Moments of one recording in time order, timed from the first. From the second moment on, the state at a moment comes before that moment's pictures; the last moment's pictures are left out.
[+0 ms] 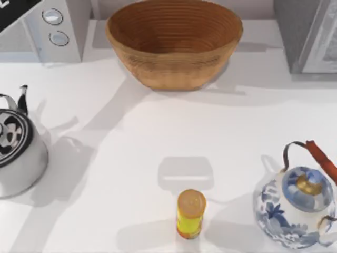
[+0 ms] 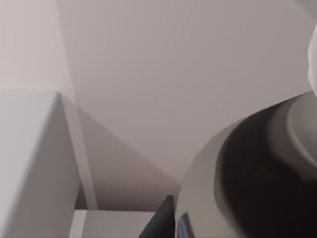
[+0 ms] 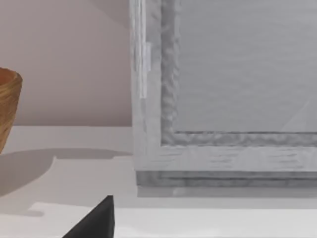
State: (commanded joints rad) left arm -0.62 1.99 2.05 -0.44 -0.57 -0.22; right arm 0.00 0.00 0.00 0.00 0.00 0.00
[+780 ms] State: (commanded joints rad) left arm -0.63 2.21 2.08 -0.22 -0.58 -0.18; right arm 0.00 0.00 0.00 0.00 0.00 0.00
